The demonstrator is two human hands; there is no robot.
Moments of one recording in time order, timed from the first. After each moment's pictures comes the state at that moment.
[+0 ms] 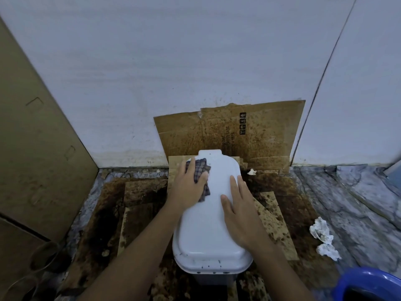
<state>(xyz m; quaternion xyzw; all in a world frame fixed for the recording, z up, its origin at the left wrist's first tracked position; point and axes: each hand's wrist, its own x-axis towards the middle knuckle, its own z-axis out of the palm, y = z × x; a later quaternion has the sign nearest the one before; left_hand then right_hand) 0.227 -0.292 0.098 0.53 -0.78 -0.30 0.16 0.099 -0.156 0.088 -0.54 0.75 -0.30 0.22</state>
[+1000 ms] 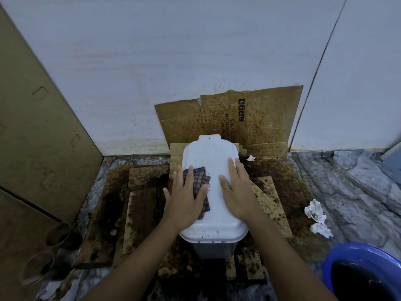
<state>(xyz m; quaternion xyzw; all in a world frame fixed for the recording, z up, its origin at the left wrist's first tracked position) 0.263 -0.199 0.102 0.54 -0.78 -0.29 0.10 0.099 -0.151 0.096 -0.54 0.75 -0.30 0.24</state>
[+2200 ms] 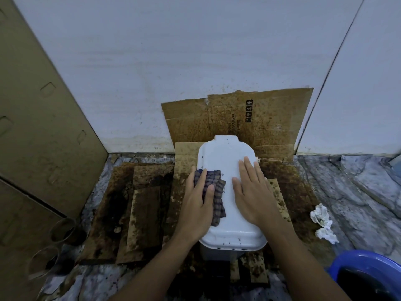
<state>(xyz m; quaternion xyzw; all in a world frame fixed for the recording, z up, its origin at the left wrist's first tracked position) 0.256 -0.176 0.107 0.50 -0.73 -0.39 0.27 0.089 -0.146 0.103 -0.58 0.79 -0.17 0.13</state>
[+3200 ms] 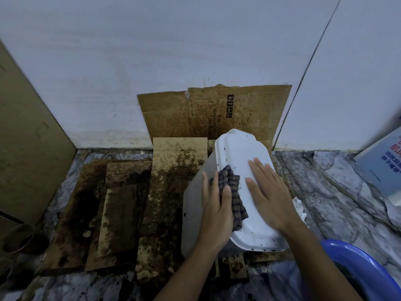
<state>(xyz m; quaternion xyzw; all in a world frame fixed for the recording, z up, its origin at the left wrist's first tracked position) 0.181 -0.136 0.104 0.46 -0.64 -0.54 0.28 0.017 -0.102 0.097 -0.55 0.79 -0.23 0.13</state>
